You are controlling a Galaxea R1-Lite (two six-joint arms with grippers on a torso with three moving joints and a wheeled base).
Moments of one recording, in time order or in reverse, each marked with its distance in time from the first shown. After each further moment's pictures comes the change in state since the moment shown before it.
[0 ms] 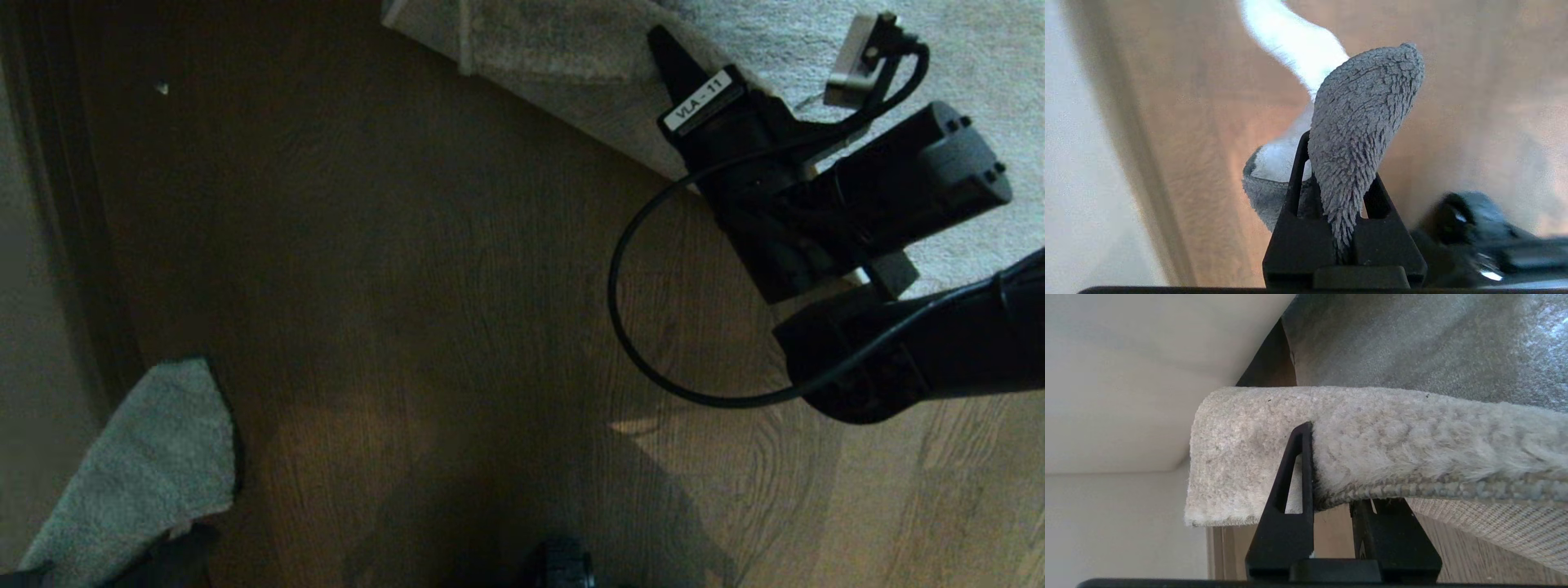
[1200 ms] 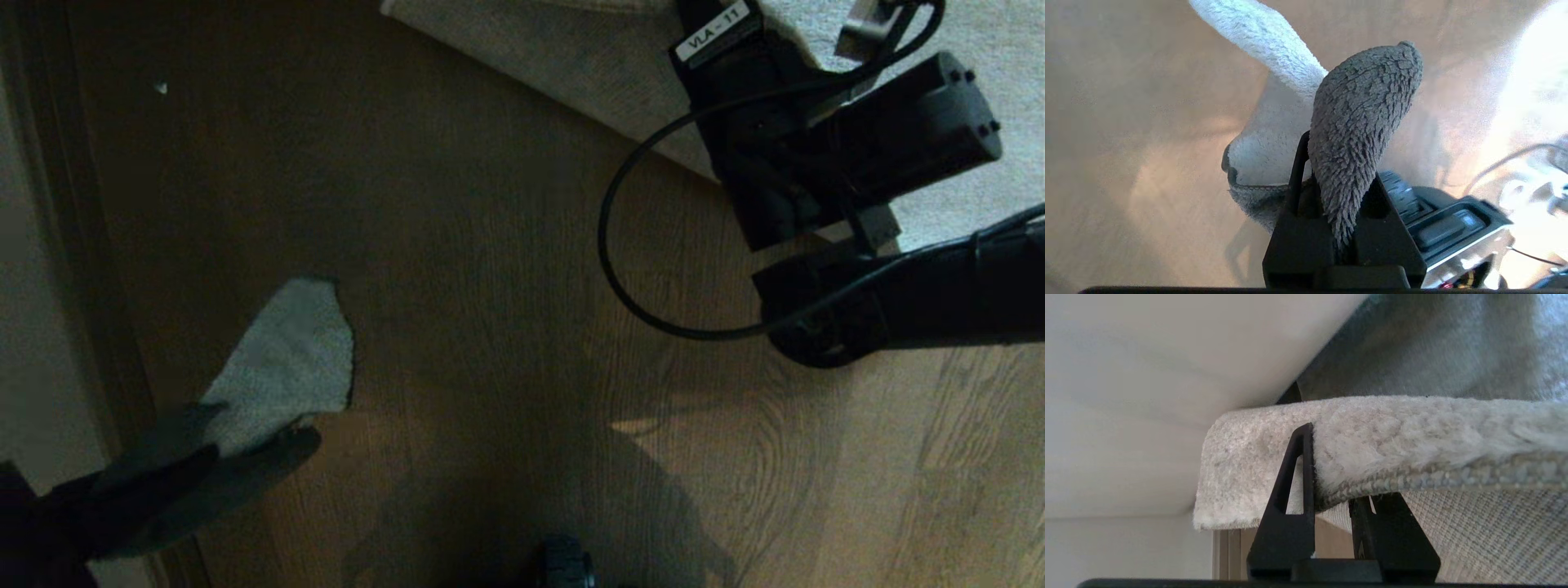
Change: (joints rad) left arm -0.145 0.655 -0.186 -0.296 -0.232 -0.009; right arm -0.014 0.055 -0.216 0.015 -0.001 0.026
